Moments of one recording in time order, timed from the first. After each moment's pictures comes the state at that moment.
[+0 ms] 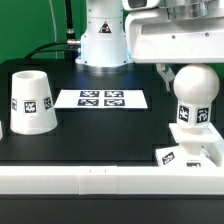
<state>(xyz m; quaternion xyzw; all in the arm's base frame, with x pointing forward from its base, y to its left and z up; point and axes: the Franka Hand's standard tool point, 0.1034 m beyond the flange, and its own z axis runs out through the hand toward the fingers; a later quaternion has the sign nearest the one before) 0.624 0.097 0.116 -0.94 0.32 0.02 0.10</state>
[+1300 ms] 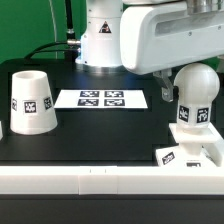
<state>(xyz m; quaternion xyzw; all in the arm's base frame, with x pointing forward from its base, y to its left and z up) 0.628 0.088 0.118 -0.97 -0.25 -0.04 0.05</state>
